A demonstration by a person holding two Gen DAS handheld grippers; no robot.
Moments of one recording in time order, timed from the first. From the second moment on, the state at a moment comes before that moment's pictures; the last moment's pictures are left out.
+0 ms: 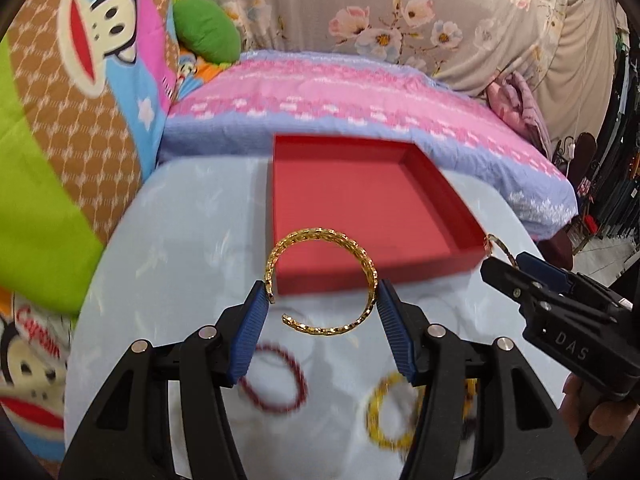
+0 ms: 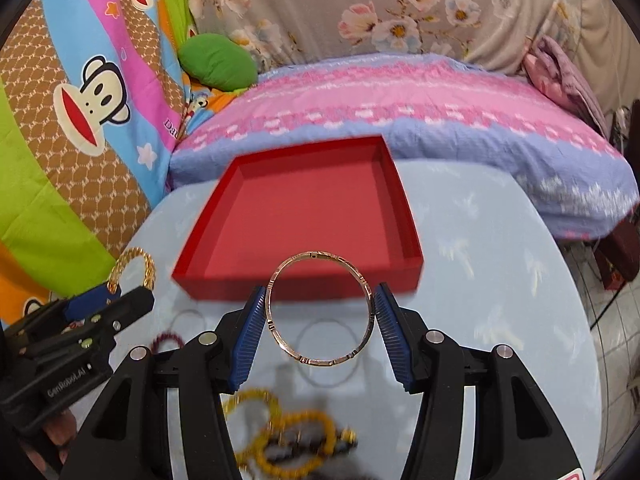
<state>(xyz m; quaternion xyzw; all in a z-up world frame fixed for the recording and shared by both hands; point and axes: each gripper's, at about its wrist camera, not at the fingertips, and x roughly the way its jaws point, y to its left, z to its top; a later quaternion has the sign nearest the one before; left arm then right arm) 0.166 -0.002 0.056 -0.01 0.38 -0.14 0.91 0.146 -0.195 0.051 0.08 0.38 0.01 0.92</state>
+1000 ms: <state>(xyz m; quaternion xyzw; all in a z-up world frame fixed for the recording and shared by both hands) 0.411 -0.069 -0.014 0.03 0.48 -0.17 0.86 0.399 -0.219 -0.008 0.03 0.50 0.05 0.86</state>
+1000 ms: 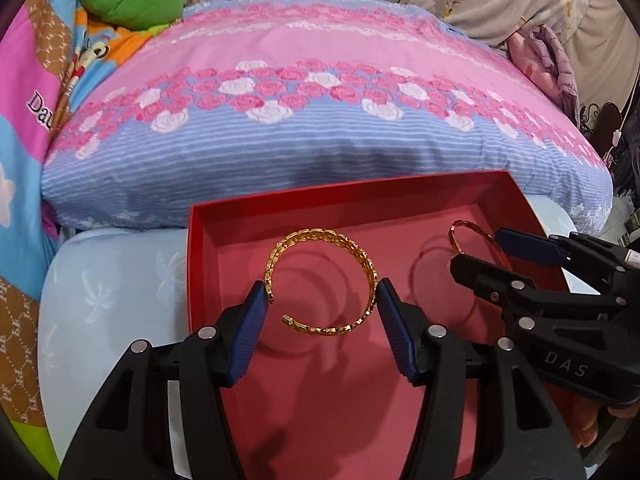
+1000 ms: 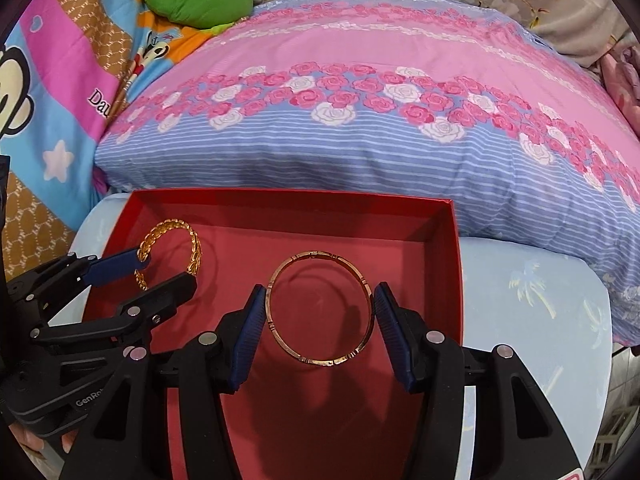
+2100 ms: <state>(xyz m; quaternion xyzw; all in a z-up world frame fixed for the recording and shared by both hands) 0.345 -0.042 0.041 0.04 0.42 -0.15 0.90 0.310 -0.224 0.043 0.03 0.43 0.02 0.90</state>
